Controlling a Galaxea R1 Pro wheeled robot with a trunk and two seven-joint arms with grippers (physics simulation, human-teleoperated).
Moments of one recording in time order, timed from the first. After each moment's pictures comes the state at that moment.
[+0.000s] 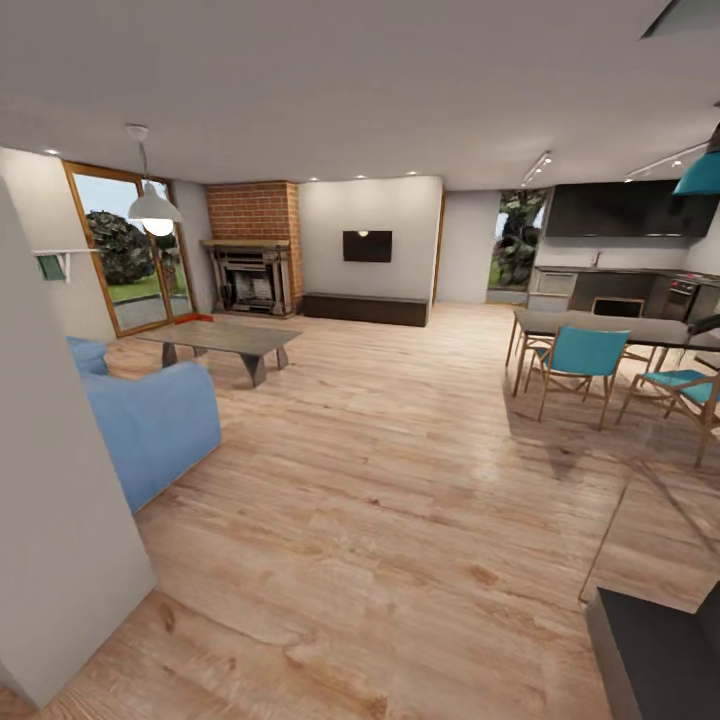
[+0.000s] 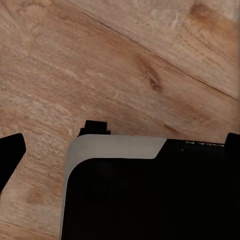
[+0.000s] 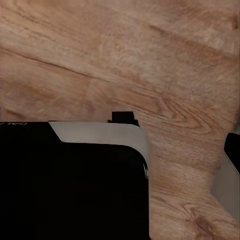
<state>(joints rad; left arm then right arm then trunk) -0.17 0.03 -0.01 -0.01 0.16 -0.12 -0.09 -0.17 0.00 0.55 0.03 -0.56 -0.15 -0.02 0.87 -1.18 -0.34</state>
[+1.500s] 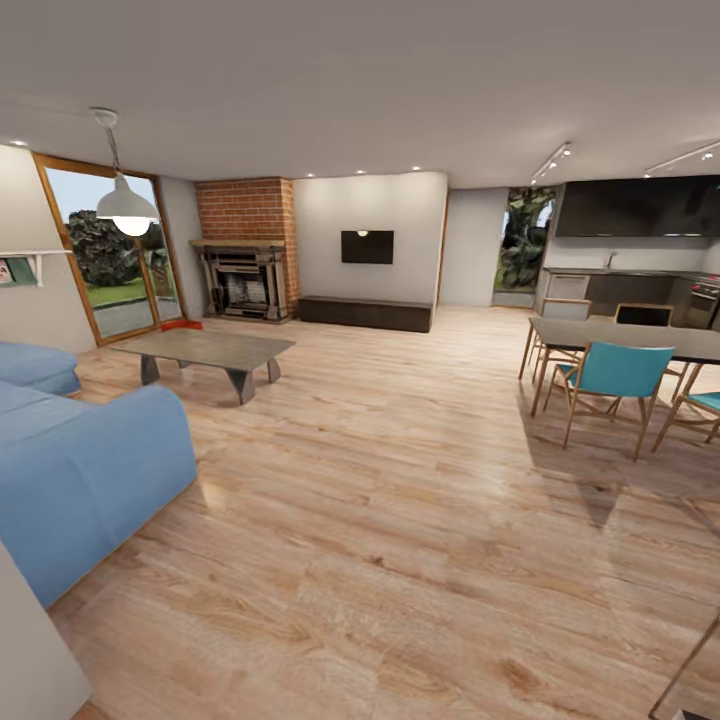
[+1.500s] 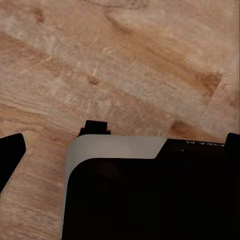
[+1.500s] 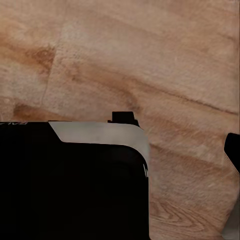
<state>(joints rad) -0.17 0.03 -0.01 -0.01 0.15 -0.12 -0.09 -0.17 0.00 0.55 0.03 -0.56 -0.15 -0.02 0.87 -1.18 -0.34</state>
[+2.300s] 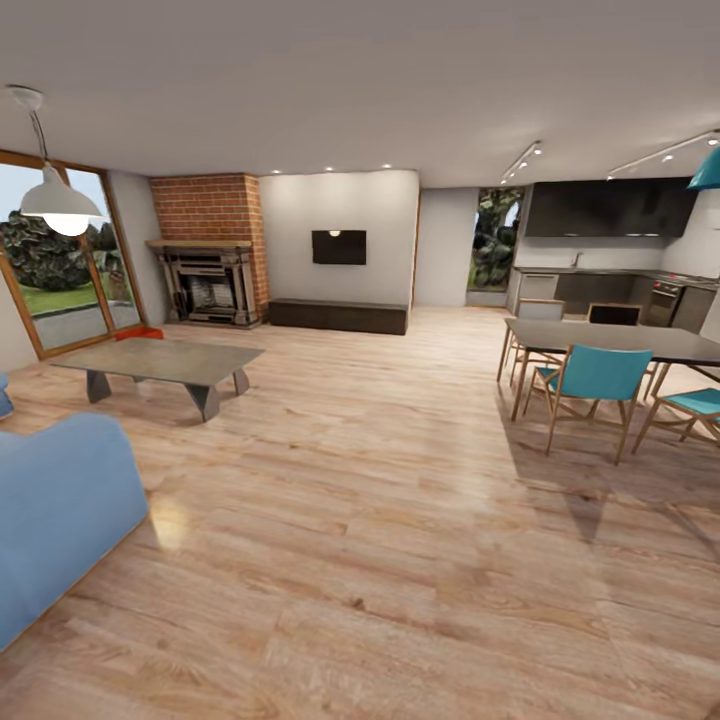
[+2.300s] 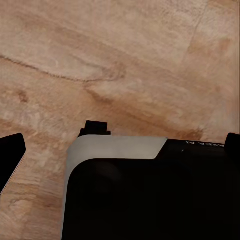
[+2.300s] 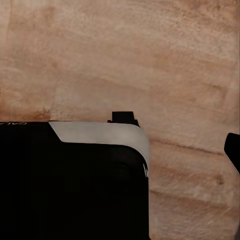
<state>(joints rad) -0.17 0.03 -0.01 -0.01 0.15 -0.12 -0.09 -0.17 0.00 0.55 0.03 -0.56 -0.15 -0.02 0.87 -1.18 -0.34</state>
